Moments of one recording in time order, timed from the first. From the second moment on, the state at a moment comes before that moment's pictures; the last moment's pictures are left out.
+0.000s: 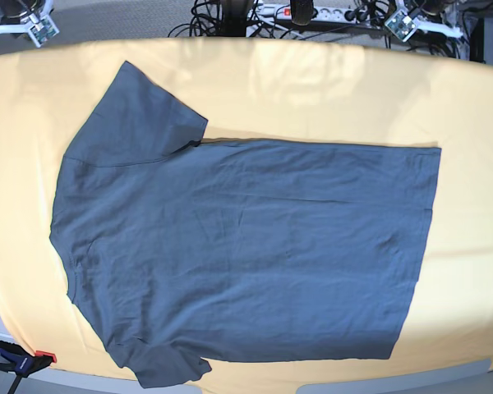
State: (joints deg) left arm 73.1 -42.2 -13.0 134.8 -9.1 -9.0 30.4; right arm -72.8 28.9 27.2 132.6 -2.1 16.0 -32.8
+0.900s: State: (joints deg) left arm 41.2 -63.9 -18.8 106.0 -1.2 -39.5 -0.5; right arm -53.9 32.0 29.9 132.6 15.8 28.0 -30.1
